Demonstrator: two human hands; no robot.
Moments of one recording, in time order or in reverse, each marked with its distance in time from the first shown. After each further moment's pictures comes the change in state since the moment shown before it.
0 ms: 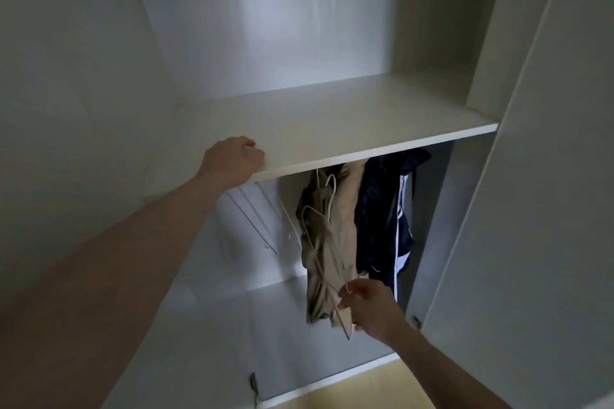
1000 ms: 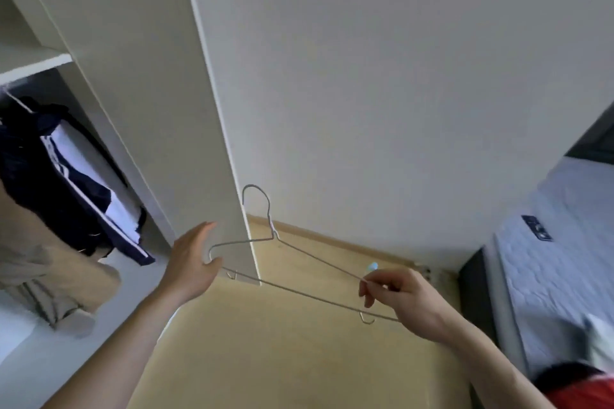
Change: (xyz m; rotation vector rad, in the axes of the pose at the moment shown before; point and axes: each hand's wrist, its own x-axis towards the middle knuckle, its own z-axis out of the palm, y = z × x) left_hand -0.525 0.289 0.207 -0.371 -0.686 0.740; right_hand -0.660 0.217 -0.153 -0.069 0.723 0.268
